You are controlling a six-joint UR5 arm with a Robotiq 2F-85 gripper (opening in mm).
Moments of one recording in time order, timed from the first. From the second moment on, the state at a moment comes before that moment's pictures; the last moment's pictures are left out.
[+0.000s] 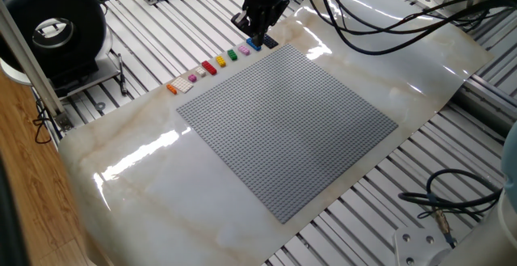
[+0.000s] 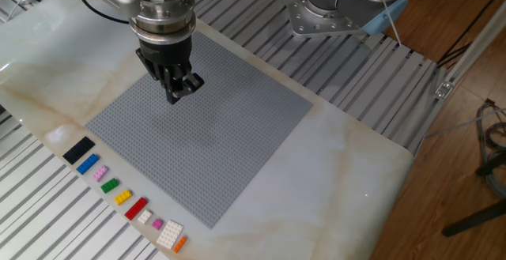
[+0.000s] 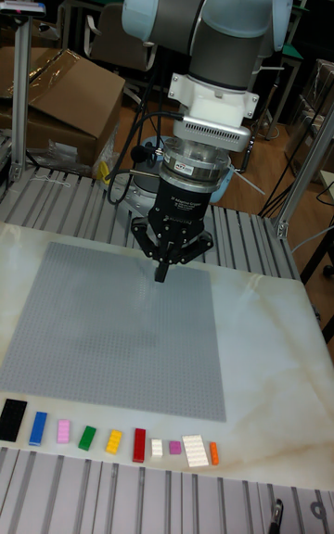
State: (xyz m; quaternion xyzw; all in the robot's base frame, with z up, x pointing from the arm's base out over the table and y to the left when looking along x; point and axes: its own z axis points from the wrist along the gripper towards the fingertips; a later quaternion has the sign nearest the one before) arm 0.577 0.004 0.190 0.01 1.00 0.00 0.06
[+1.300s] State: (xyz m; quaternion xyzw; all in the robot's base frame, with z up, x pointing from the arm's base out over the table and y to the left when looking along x) arm 0.578 0.004 0.191 0.01 1.00 0.00 0.06
